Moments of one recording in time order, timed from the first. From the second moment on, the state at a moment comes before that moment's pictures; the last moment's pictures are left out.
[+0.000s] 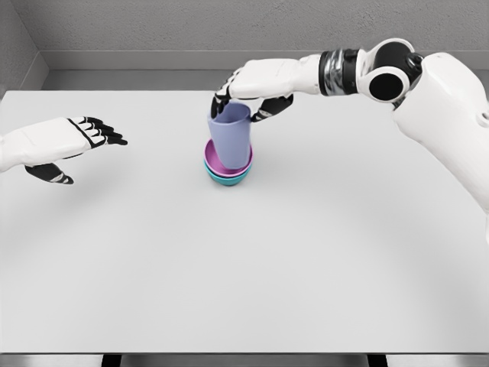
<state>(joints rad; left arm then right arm) -0.54 0.96 -0.52 -1.45 -0.43 -0.61 -0.41 -1.14 -0.37 0.93 -1.09 0.30 -0.61 0.61</state>
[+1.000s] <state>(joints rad) -0.54 0.98 -0.52 -1.45 -0.42 -0.61 -0.41 -0.68 -0.78 0.34 -1.38 0.24 -0.61 0.61</state>
